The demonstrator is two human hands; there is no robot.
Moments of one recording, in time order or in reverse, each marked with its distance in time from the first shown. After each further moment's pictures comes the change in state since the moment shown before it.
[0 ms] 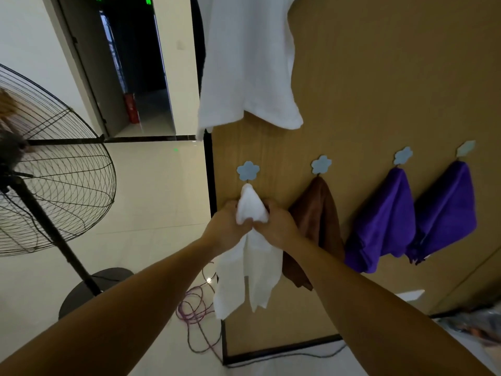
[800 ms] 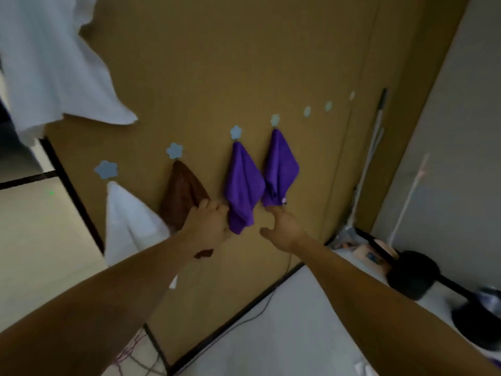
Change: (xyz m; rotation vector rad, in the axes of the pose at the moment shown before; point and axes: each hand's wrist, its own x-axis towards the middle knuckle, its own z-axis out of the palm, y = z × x) left_hand -0.090 0.172 0.125 0.749 -0.254 0.588; right_hand -0.269 0.070 -0.182 -0.234 0.242 0.399
